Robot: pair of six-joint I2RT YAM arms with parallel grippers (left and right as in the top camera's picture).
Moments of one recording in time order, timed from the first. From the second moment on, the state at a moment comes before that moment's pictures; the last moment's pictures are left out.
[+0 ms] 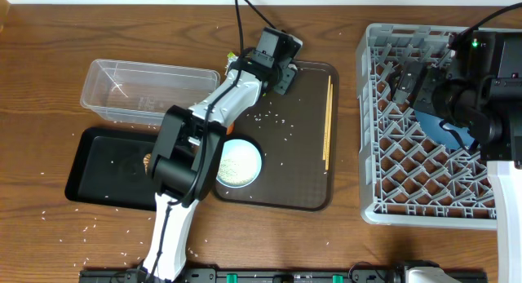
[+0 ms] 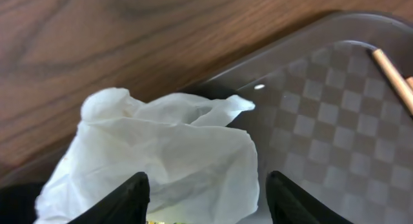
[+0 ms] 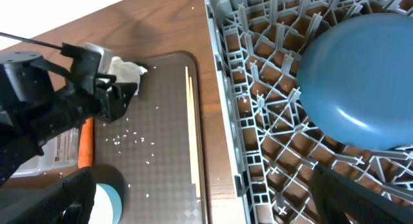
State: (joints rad) left arm -0.45 2.27 1.70 -0.34 0.06 0.11; right arm 0.04 1.34 1.64 -1.18 -0.09 0.37
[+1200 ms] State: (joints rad) left arm -0.31 1.72 1.71 -0.85 -0.01 0.11; right arm 0.04 1.34 1.64 -1.22 -0.08 0.37
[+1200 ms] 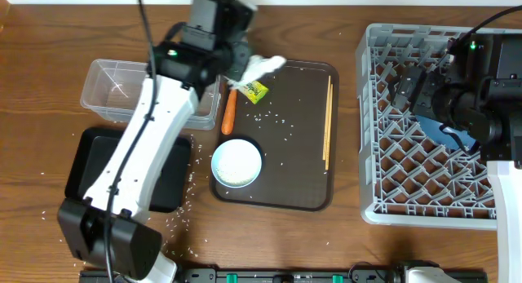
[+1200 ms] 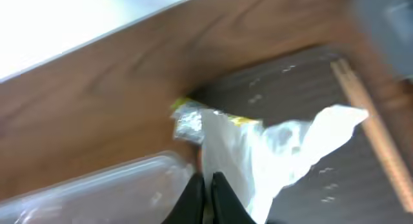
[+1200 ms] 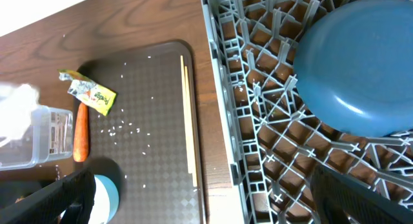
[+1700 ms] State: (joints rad) left arm -0.06 1.77 1.70 -0.94 -0.11 0.07; right arm 0.04 1.34 1.64 -1.22 -0.09 0.37
